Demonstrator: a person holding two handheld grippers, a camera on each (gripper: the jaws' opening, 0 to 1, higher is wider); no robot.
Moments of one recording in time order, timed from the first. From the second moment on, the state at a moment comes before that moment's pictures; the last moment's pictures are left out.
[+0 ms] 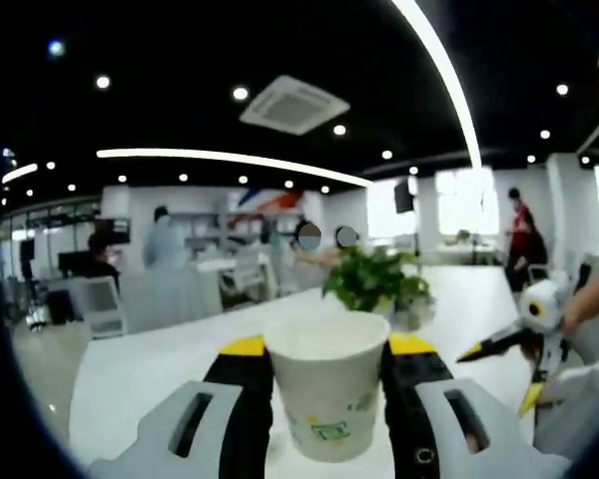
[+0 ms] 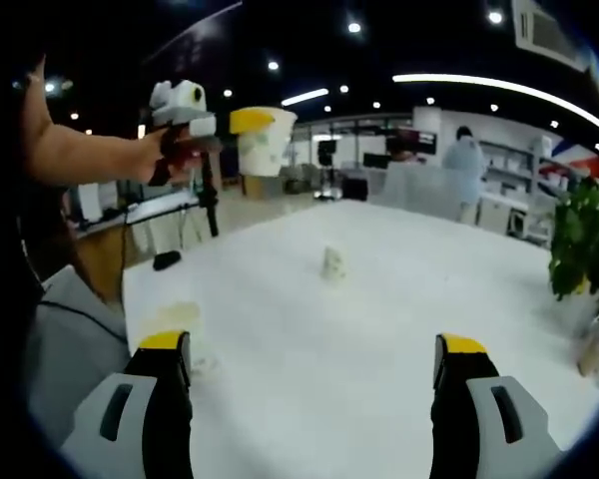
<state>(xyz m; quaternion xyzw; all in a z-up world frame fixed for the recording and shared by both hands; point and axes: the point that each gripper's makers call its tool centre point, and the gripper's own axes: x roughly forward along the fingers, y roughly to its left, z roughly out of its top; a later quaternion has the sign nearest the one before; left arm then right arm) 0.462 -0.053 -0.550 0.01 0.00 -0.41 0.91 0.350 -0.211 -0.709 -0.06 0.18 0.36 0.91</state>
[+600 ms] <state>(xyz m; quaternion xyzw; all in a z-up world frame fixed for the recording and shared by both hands) 0.416 -0.059 -0.541 -0.02 -0.02 -0.40 0.91 0.341 -0.219 -0.706 -0.06 0.18 0.36 0.92</state>
